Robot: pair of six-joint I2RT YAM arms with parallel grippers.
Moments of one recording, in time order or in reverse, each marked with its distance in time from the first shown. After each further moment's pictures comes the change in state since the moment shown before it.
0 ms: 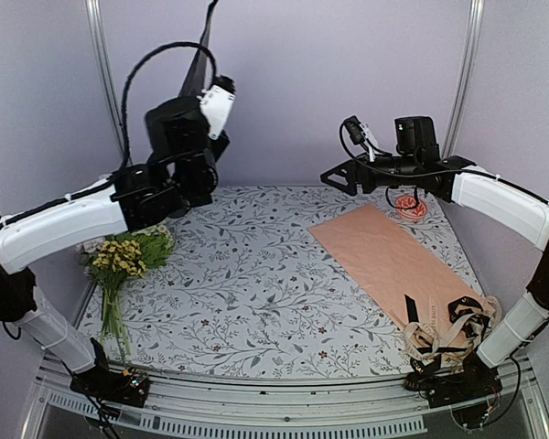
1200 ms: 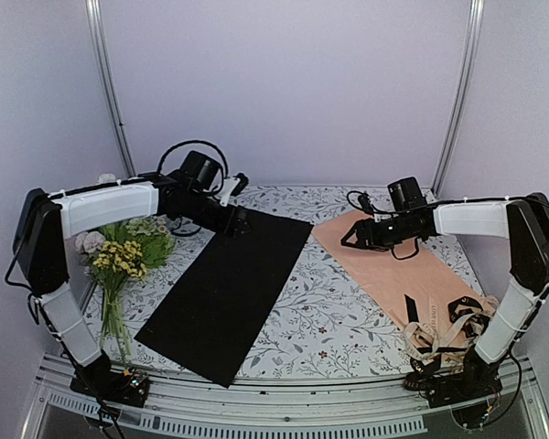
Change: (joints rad) left arm 0.406 0.304 -0.041 -0.735 1.548 -0.937; right arm -0.110 0.143 -0.331 0.018 0.078 0.209
